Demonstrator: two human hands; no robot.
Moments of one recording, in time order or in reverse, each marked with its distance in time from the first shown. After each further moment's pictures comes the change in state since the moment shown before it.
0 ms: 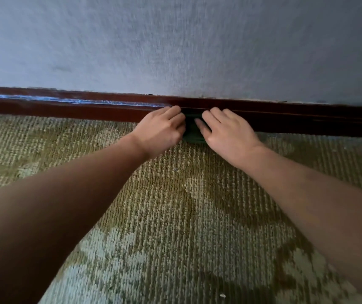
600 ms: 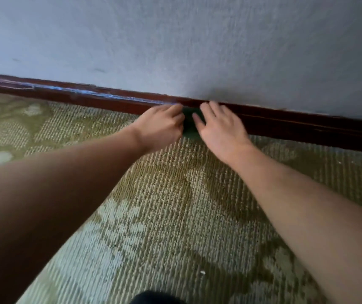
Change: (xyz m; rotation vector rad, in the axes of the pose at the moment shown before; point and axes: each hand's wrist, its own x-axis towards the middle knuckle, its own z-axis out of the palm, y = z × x) left_hand -0.002 0.014 -0.069 0.161 -0.271 0.004; right_hand 0.009 -0.002 -0.026 0.572 0.024 0.187
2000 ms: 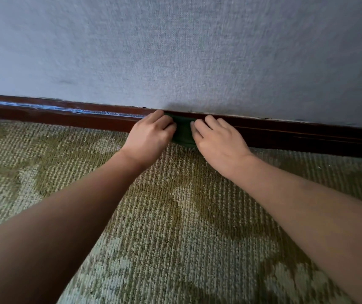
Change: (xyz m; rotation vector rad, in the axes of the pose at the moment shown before) left_hand 0.023 0.010 0.040 -0.430 0.344 -0.403; right_hand -0.011 0.016 -0.008 -0.455 -0.145 -0.139
